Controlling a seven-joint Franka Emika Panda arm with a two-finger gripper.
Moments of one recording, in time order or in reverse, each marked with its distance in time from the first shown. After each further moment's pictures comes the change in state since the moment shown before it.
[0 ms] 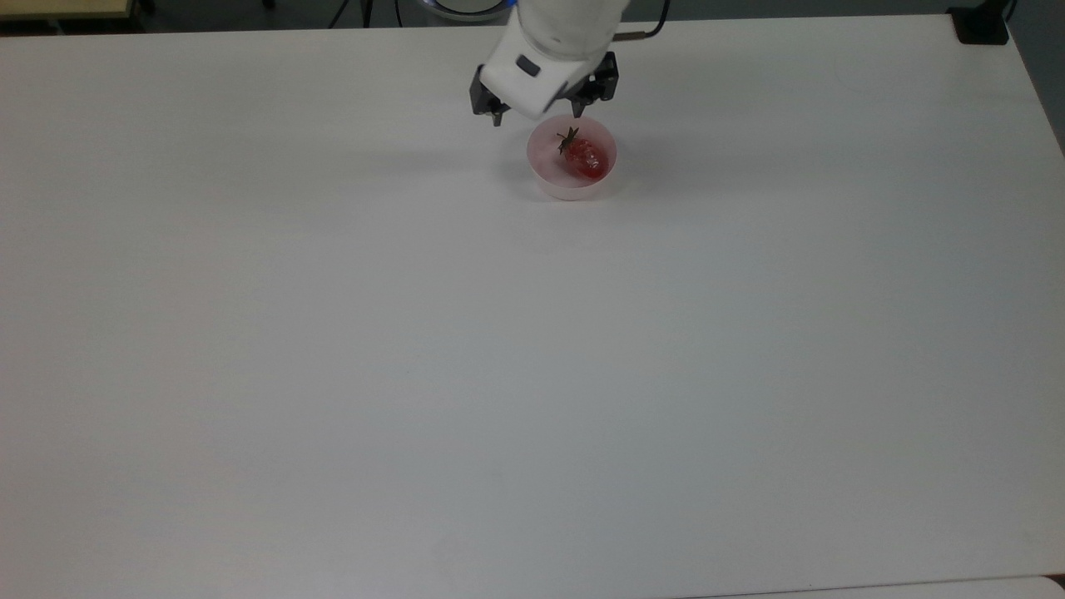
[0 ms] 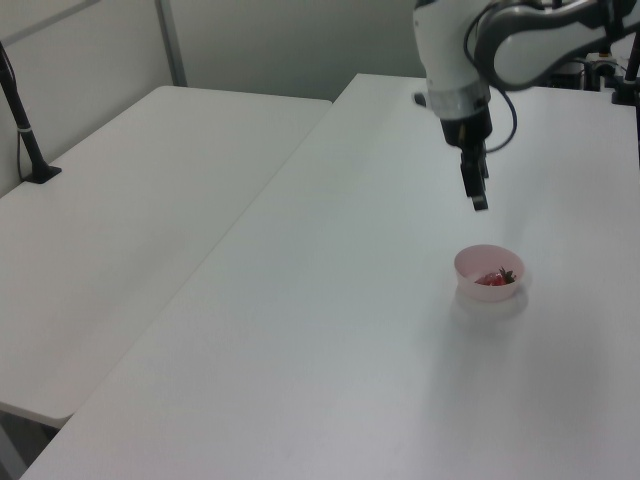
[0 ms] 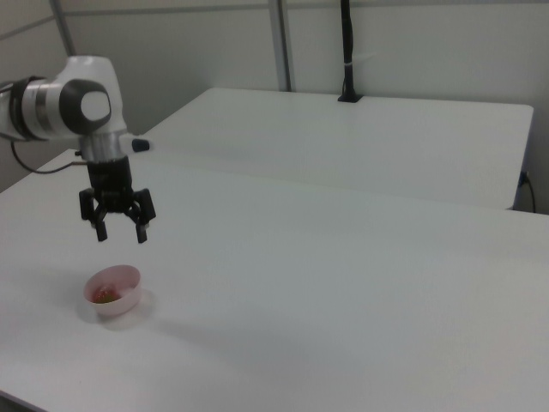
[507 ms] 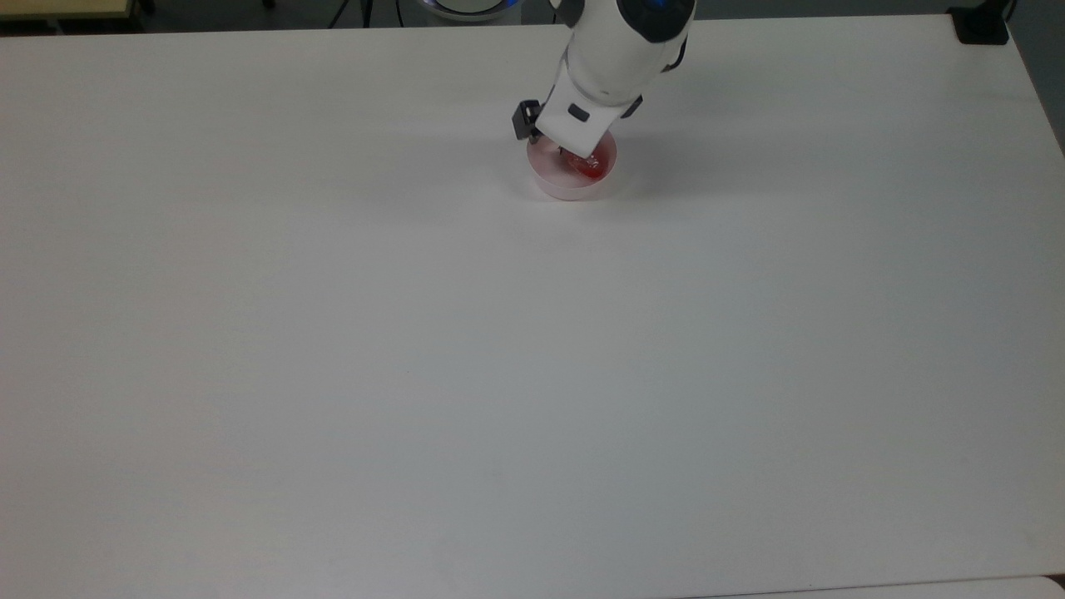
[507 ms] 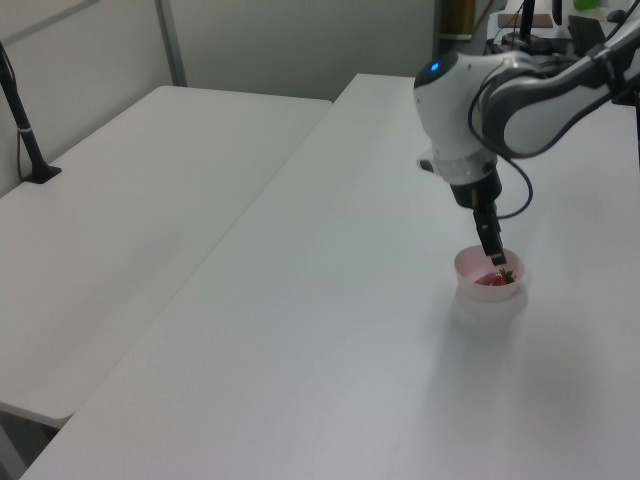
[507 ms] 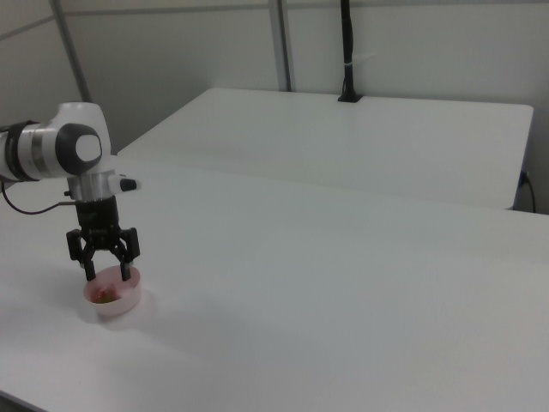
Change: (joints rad) arm 0.054 0.055 0.031 -0.133 0.000 0.106 -0.001
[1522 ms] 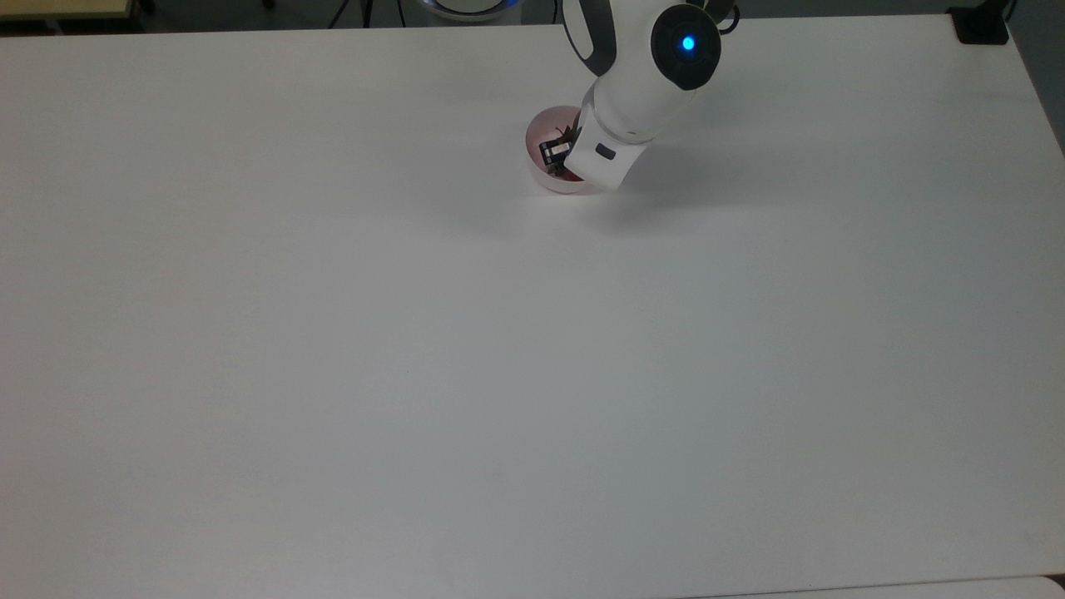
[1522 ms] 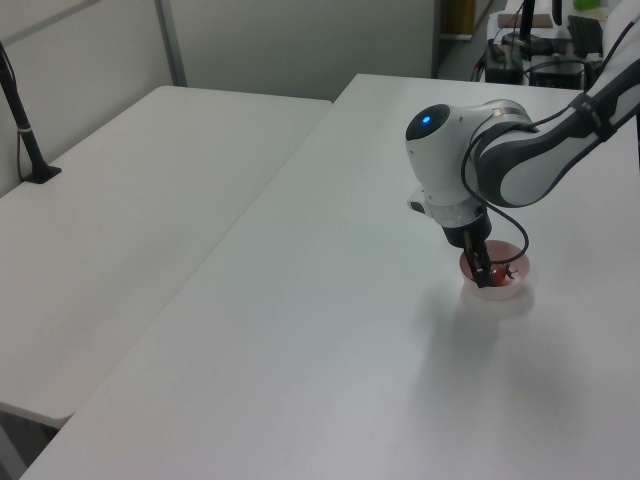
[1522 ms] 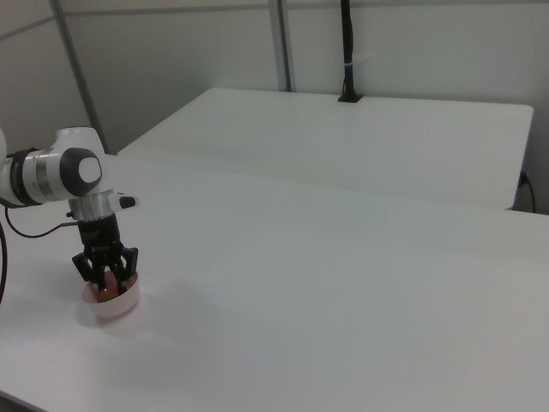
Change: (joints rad) arm 0.036 0.100 0.010 -0.007 -0.055 0.110 0.008
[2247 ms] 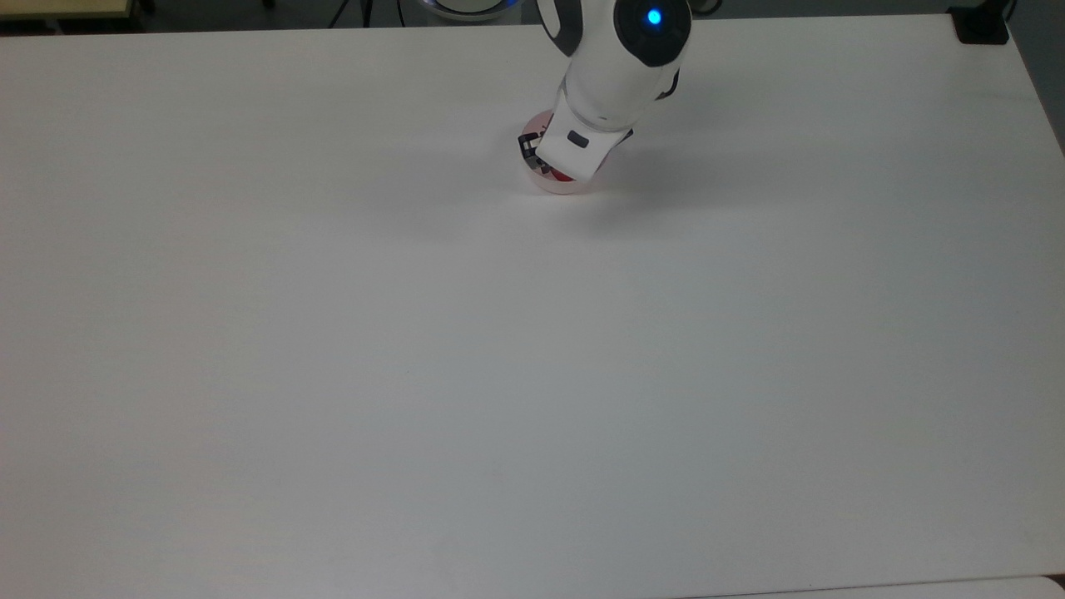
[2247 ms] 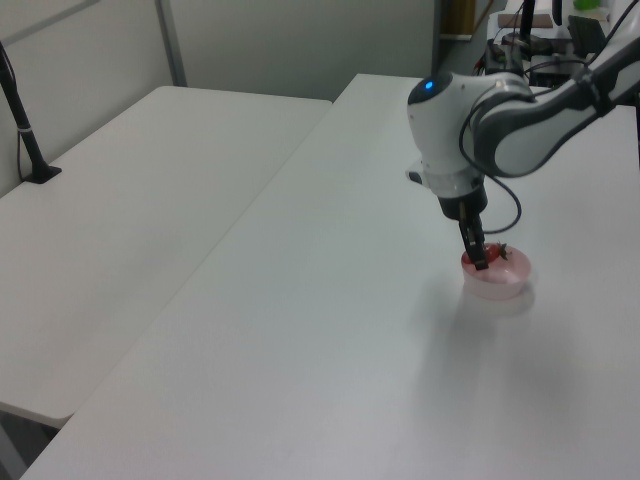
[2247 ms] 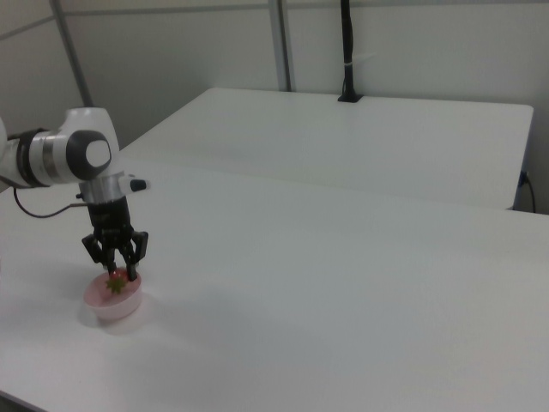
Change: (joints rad) arm -0.050 -0.054 -0.013 0.031 0.030 -0.025 -0.035
